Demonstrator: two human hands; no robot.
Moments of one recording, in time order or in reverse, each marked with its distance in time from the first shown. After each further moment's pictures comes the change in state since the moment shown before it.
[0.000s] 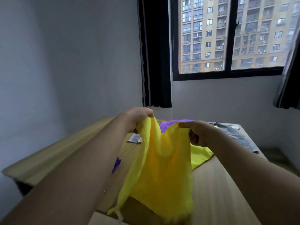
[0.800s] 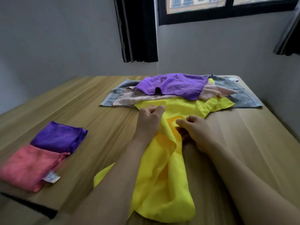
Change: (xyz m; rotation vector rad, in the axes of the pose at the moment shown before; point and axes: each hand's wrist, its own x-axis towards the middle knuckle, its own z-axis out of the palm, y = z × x) left_hand 0.078 -0.115 0.181 -0.400 0.070 0.331; right_hand 0.097 0.154 -0.026 0.014 0.052 -0.227
